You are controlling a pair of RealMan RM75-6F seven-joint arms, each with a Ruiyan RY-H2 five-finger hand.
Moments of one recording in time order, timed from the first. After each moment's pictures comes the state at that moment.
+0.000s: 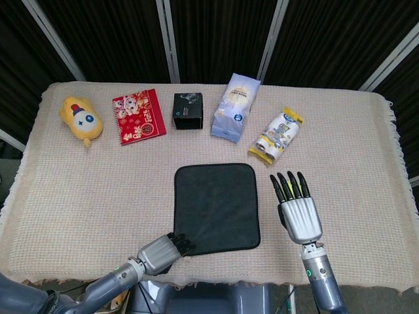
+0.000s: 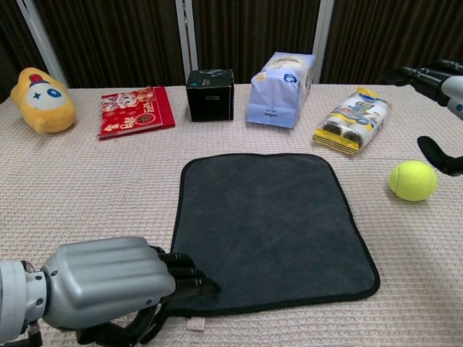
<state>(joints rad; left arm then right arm) -0.82 -1.51 0.21 -1.91 1.09 0.90 0.85 0.31 -1.49 0.10 -1.78 -1.47 1.43 -0.75</state>
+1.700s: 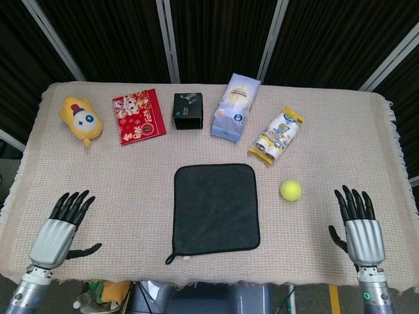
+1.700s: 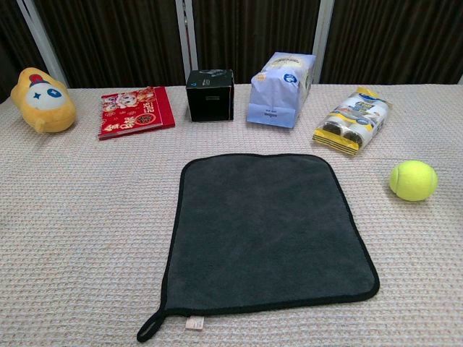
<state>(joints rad) -0.25 -1.28 0.24 -1.67 1.59 1.67 0.28 0.10 -1.37 0.00 -1.46 -1.57 1.64 -0.18</state>
